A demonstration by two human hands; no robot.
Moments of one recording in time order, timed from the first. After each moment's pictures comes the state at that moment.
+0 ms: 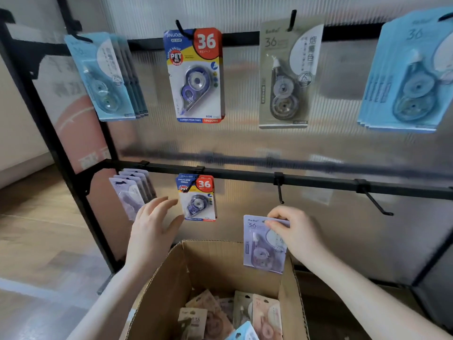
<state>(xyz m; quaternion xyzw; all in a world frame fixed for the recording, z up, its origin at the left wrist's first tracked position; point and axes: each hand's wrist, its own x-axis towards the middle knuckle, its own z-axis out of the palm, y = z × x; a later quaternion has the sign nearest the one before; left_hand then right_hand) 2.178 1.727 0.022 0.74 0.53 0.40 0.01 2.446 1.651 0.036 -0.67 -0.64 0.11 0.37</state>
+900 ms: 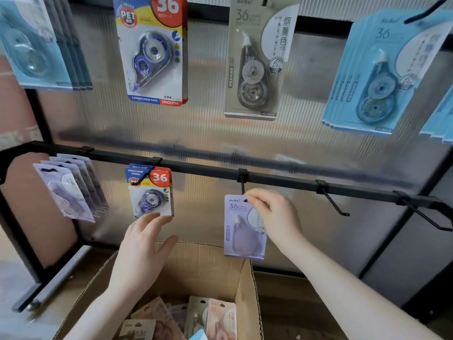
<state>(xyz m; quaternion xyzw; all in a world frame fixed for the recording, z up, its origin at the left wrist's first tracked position) 2.246 1.716 -0.025 0.76 0.52 0.37 0.09 2.484 1.675 0.035 -0.69 -0.59 0.07 0.42</state>
